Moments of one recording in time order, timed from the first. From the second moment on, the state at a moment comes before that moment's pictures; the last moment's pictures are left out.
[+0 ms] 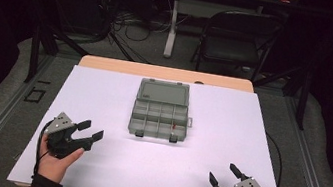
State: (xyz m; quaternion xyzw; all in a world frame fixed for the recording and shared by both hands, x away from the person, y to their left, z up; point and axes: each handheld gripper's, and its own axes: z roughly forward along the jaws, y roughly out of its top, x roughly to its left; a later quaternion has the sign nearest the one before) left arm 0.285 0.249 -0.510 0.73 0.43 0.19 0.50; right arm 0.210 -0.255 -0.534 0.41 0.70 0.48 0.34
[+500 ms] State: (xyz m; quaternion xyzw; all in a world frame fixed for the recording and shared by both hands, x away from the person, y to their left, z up) left arm 0.264 0.276 -0.526 0.71 0.45 0.21 0.50; right arm 0.213 -0.257 -0.537 0.42 0.70 0.47 0.34
